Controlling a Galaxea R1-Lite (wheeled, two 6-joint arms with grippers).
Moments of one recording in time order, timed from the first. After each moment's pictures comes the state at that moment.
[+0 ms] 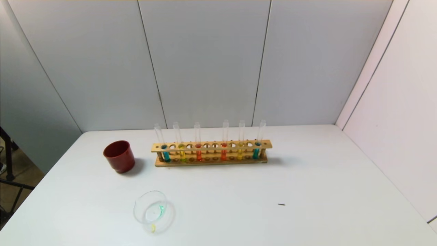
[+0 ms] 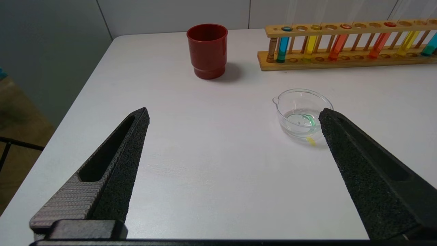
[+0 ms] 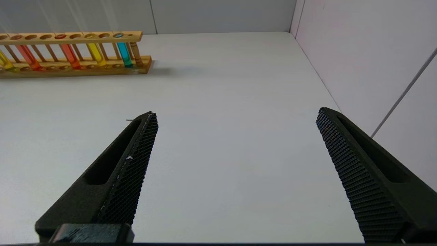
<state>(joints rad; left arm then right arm) 0.00 0.00 0.00 0.00 0.00 0.00 0.00 0.00 -0.01 0.03 -0.01 0.01</state>
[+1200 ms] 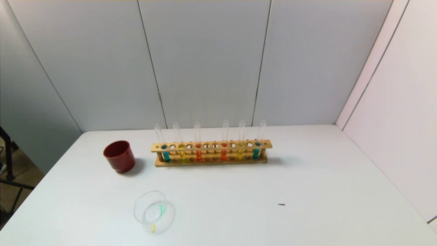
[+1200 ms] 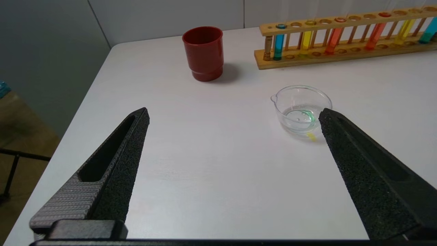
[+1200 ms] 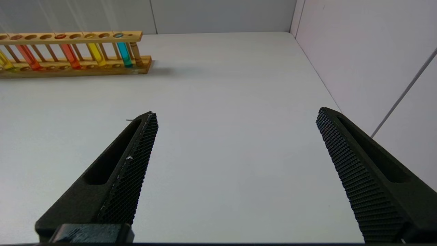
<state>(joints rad) 0.00 0.01 -0.02 0.02 -0.03 0.06 0.00 0.00 -0.01 0.03 -0.01 0.02</state>
